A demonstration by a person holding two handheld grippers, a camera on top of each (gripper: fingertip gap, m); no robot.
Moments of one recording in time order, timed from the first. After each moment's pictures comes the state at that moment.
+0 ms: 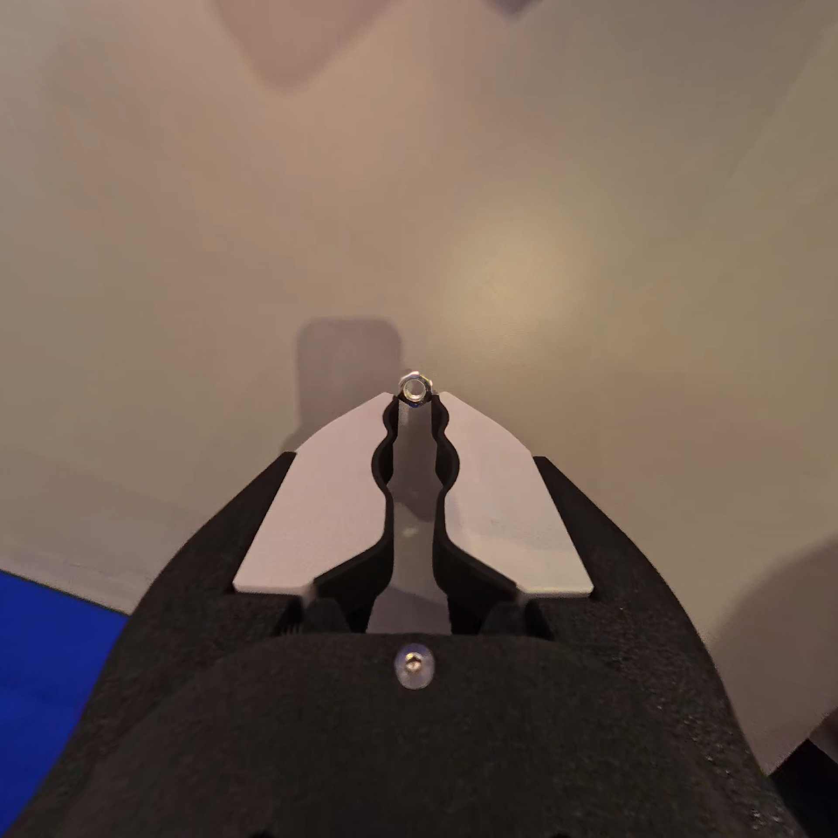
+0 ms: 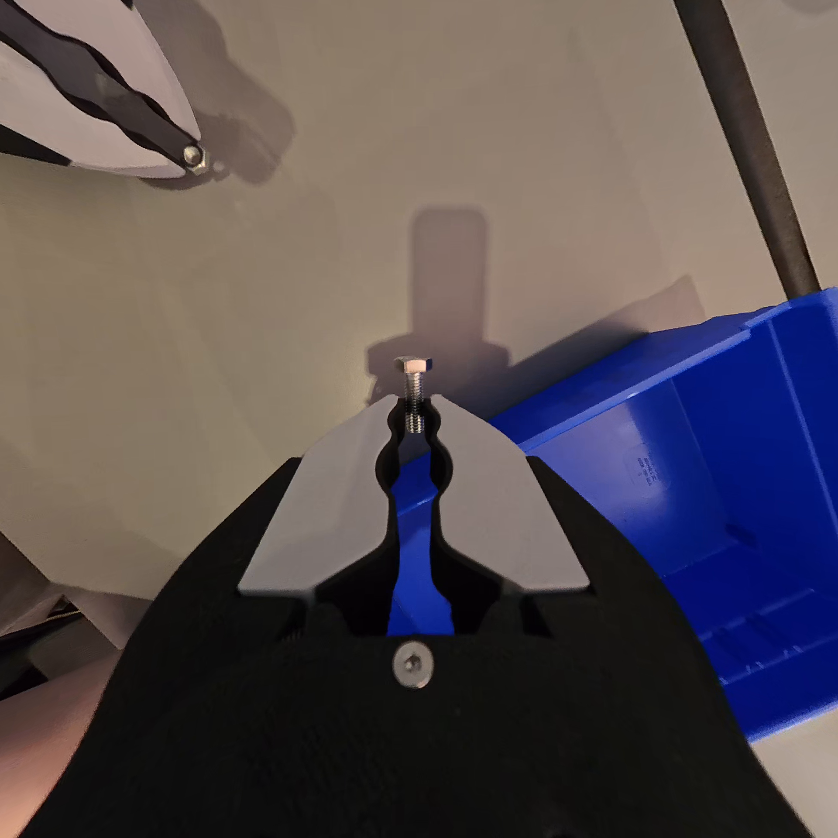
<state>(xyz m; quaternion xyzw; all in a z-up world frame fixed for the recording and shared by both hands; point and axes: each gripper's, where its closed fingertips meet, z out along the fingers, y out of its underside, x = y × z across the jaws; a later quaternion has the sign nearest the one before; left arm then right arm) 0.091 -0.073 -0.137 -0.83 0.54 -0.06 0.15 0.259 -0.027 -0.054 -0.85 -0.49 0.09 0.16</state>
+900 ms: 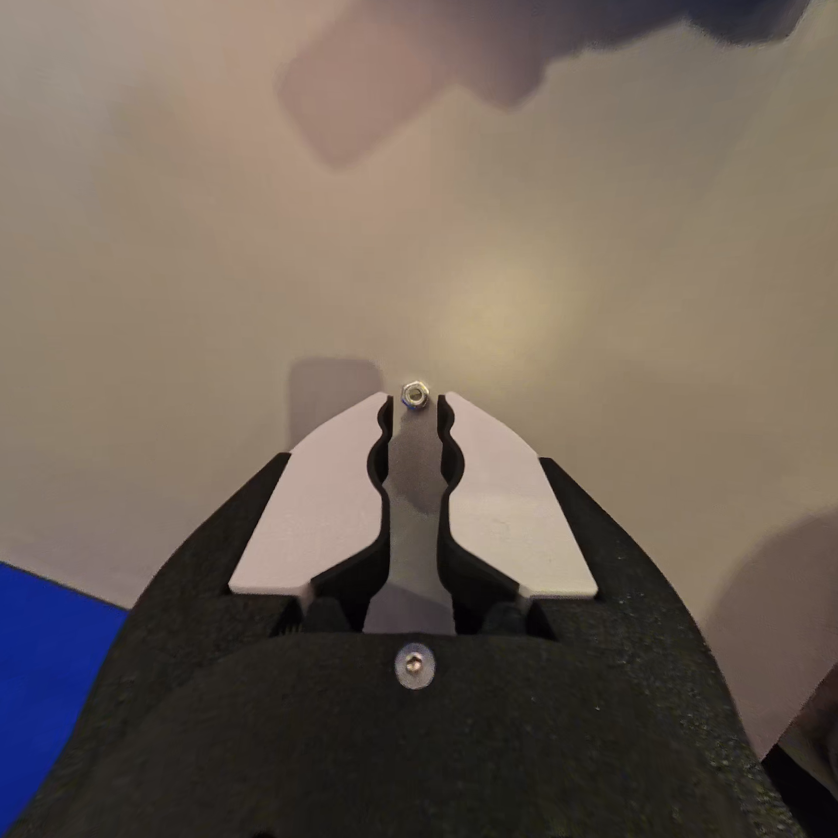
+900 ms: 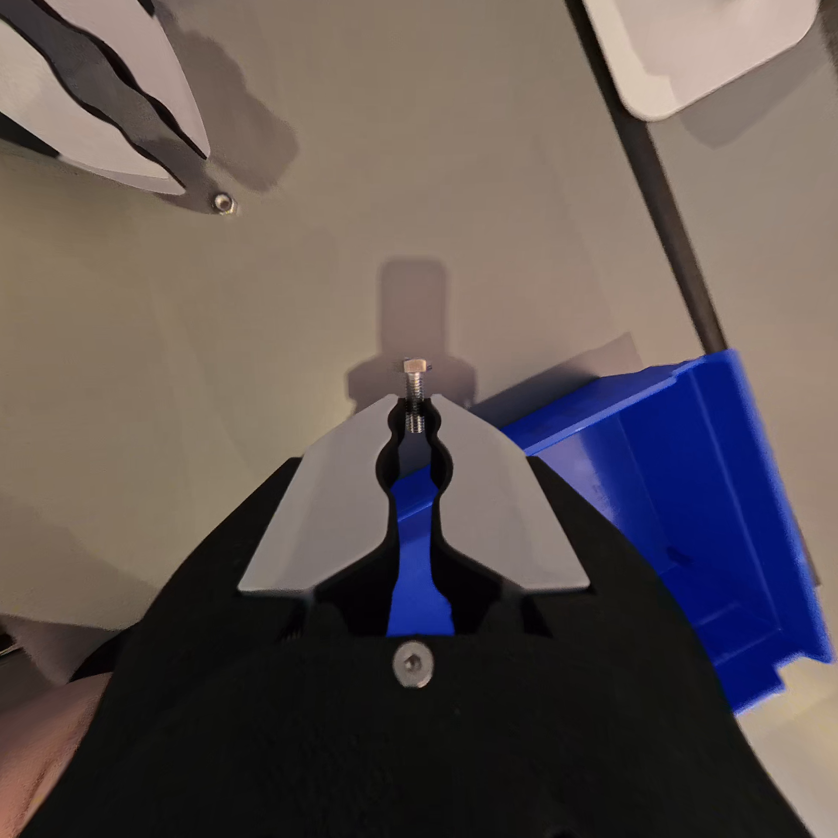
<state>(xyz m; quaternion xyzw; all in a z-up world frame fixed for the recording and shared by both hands) 0.093 -0.071 -0.113 -0.83 0.52 -0.10 0.18 0.250 -0.022 -0.035 -0.83 -0.51 0.08 0.22</state>
